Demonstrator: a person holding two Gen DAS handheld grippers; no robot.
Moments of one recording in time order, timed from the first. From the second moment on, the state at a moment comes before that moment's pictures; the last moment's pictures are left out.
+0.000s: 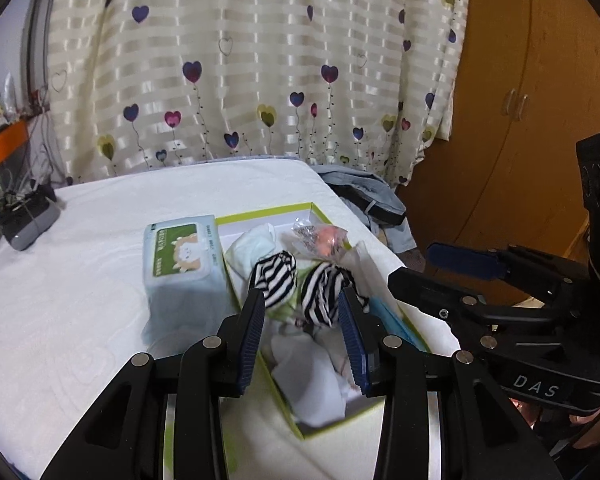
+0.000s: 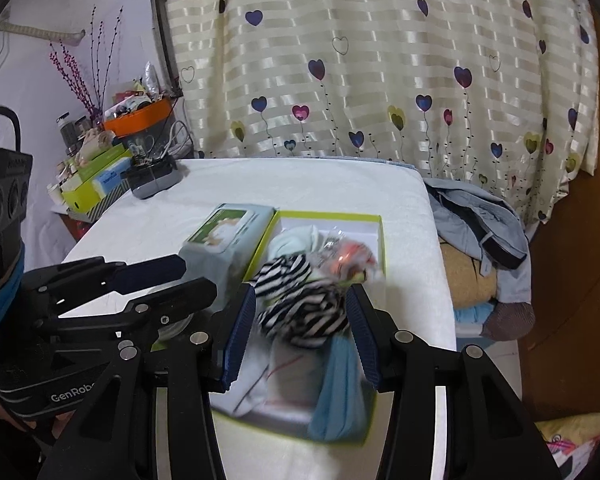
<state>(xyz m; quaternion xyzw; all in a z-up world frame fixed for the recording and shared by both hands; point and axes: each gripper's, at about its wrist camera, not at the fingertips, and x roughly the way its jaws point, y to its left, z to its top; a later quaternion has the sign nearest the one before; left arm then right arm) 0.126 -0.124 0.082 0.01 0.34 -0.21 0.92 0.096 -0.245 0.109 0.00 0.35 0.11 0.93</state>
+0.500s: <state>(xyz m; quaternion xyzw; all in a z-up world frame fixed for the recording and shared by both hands) 0.057 -0.102 0.076 0.02 0.32 -0.18 0.93 0.026 -0.222 0.101 0.00 0.35 0.09 0.93</state>
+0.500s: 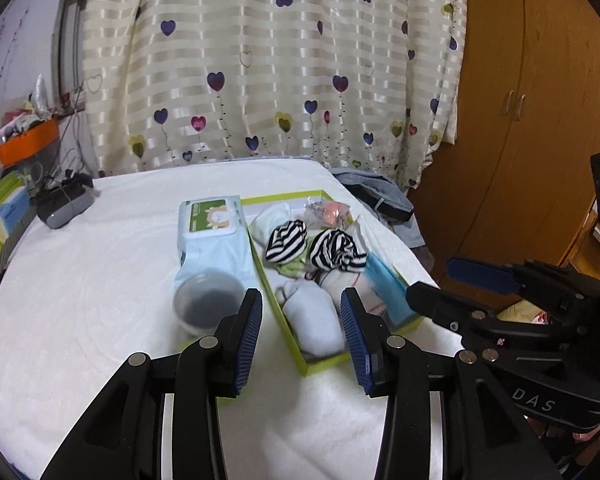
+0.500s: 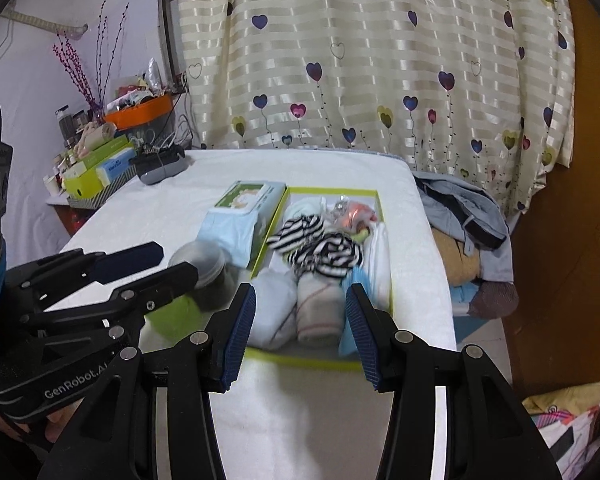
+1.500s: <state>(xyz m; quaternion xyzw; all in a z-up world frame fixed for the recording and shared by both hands) 0.027 -0.093 0.053 0.02 0.33 -0.14 0.93 -0.005 -0.207 0.085 -0.01 0.36 0.09 0.93</state>
